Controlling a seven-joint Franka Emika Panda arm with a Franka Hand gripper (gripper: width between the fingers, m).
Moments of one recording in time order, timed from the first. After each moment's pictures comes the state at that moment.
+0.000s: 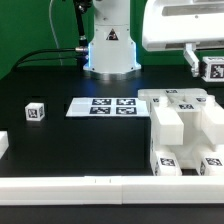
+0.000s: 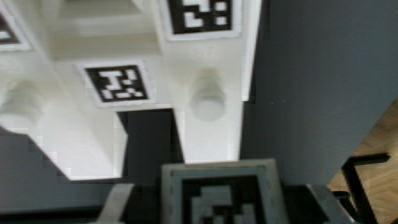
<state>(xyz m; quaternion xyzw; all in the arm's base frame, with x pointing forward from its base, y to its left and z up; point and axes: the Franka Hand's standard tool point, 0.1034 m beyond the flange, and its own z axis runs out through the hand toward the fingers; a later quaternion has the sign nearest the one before) 0.580 0.115 0.144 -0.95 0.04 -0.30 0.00</state>
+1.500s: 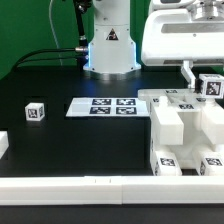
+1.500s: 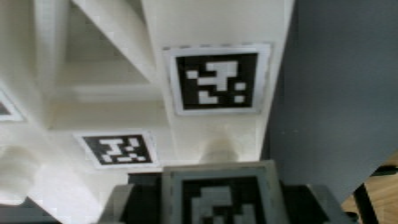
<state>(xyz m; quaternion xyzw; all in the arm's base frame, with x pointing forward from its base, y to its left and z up) 0.577 0.120 0.118 -0.95 0.03 -0.30 -0.01</state>
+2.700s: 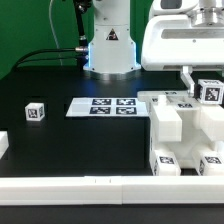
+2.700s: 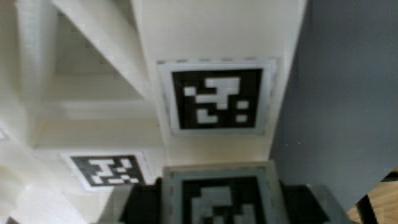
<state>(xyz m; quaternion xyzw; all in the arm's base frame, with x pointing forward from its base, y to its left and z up) 0.575 0.119 0.109 -0.96 0.02 -0.29 -0.02</state>
